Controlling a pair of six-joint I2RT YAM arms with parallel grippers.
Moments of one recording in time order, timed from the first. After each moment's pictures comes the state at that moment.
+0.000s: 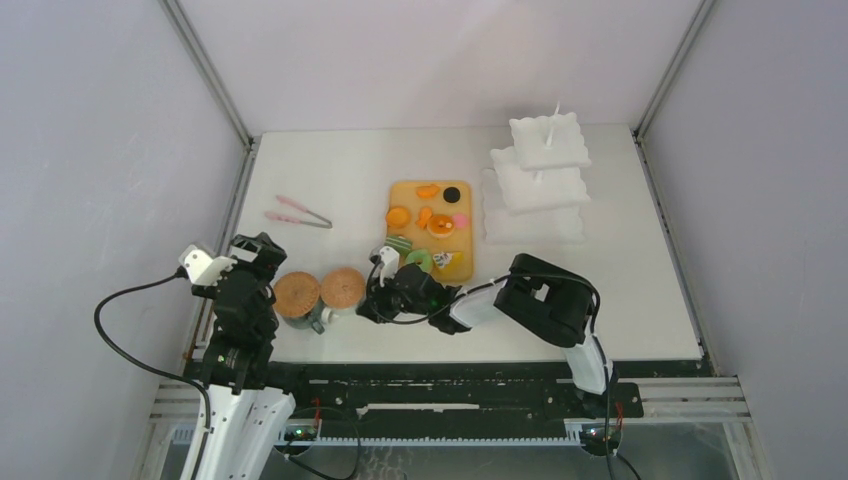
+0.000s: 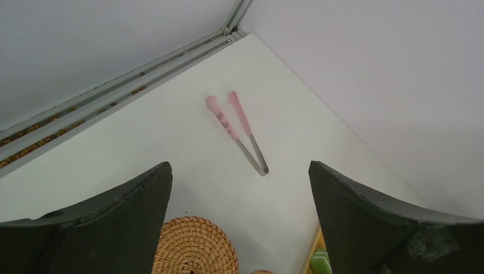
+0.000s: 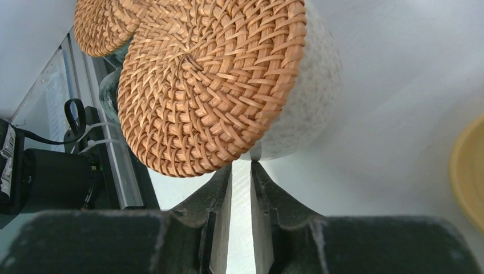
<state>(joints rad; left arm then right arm) -0.16 0.36 0.56 -0.35 -0.69 -0.61 1.09 2.03 0.98 0.67 -0.15 0.54</state>
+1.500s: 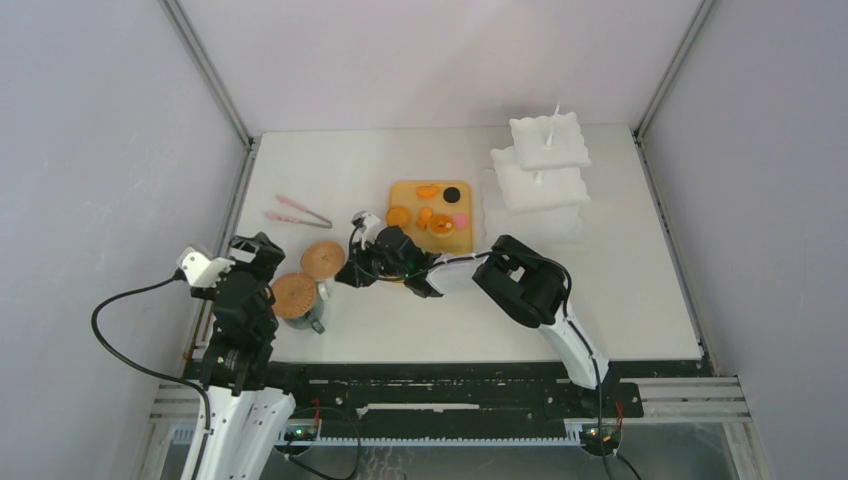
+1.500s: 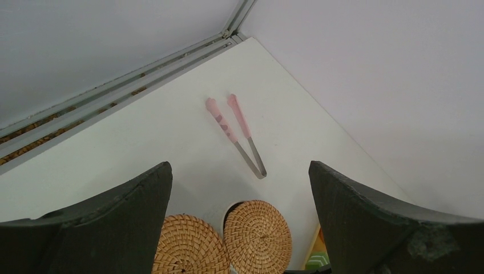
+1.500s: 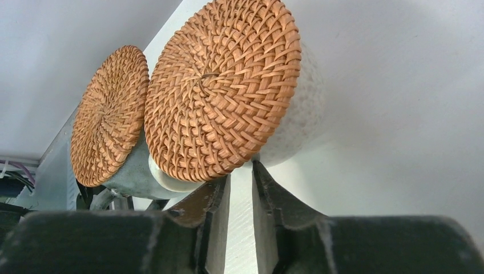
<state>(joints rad) -0.16 0.35 0.56 -0.35 -0.70 -0.63 0.97 2.26 1.38 0.56 -0.32 0.57</state>
